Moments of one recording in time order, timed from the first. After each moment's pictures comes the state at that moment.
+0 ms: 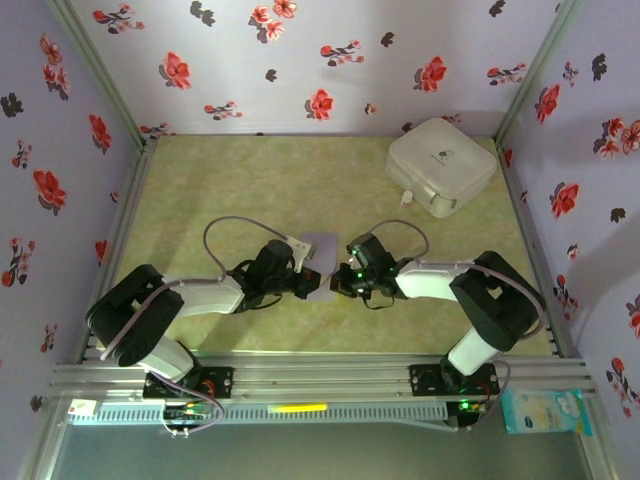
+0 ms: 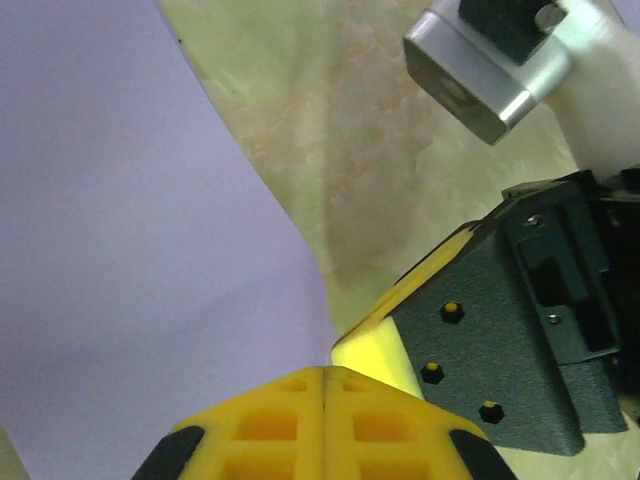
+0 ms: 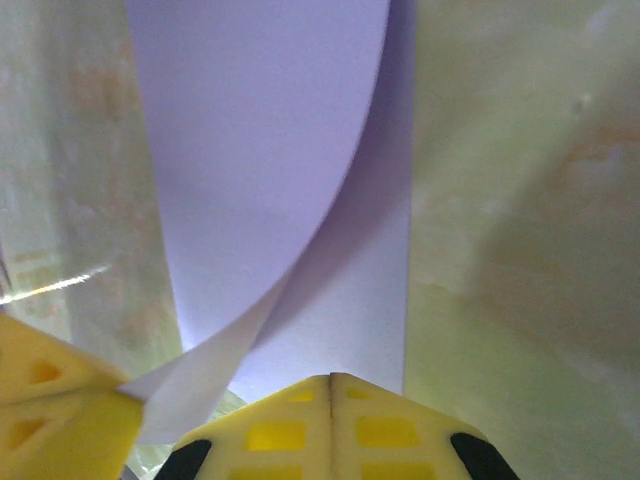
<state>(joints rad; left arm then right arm) -0.83 1.53 0.57 0.30 0.24 -0.46 0.73 1.61 0.65 0.02 -0.39 0.94</state>
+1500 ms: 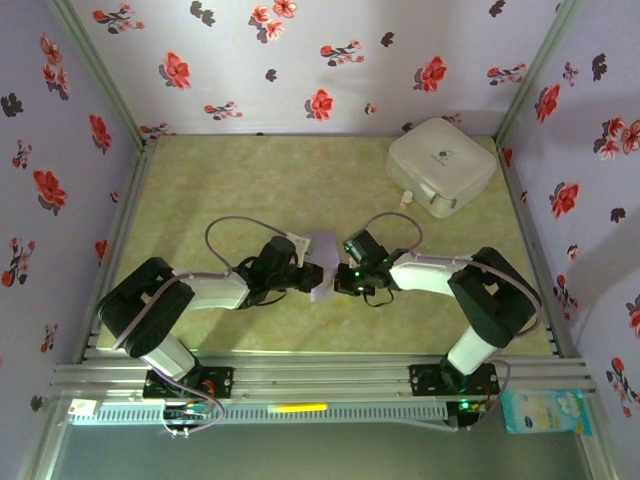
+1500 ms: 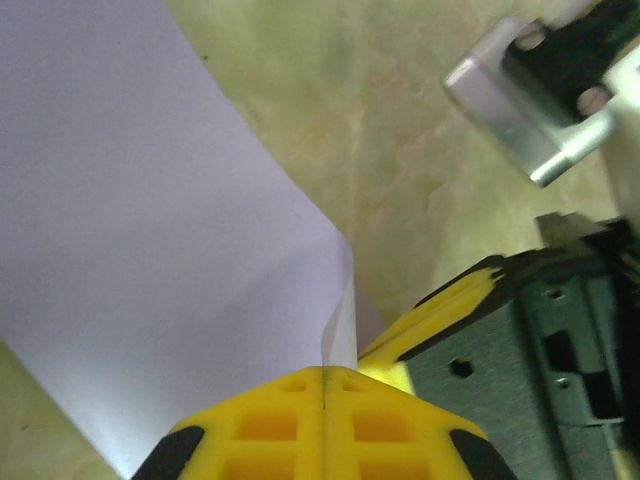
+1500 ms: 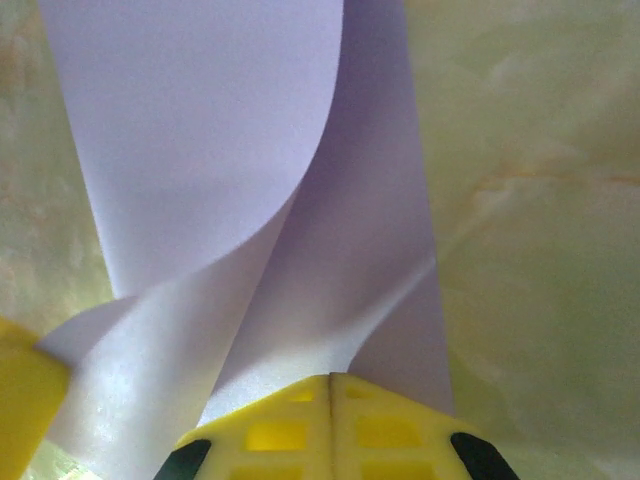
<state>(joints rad) -0.81 1.59 0.60 0.34 0.24 -0.55 0.73 1.62 0.74 -0.20 -0.29 0.80</state>
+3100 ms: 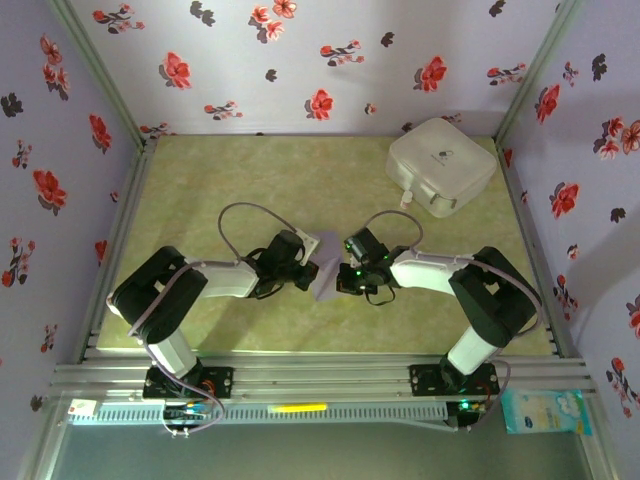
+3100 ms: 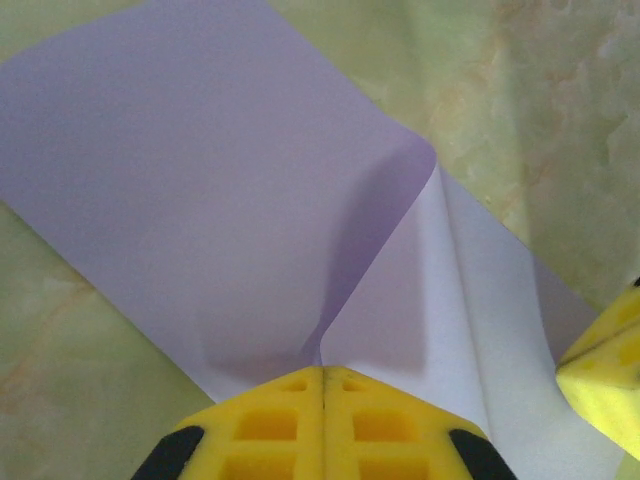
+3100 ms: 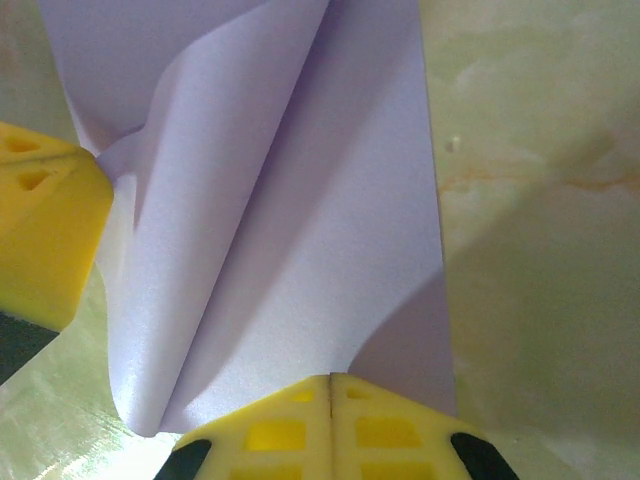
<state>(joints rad) -0.79 1.70 0.71 0.19 0.10 -0.22 0.72 1.62 0.77 -0.25 -0.29 0.76</state>
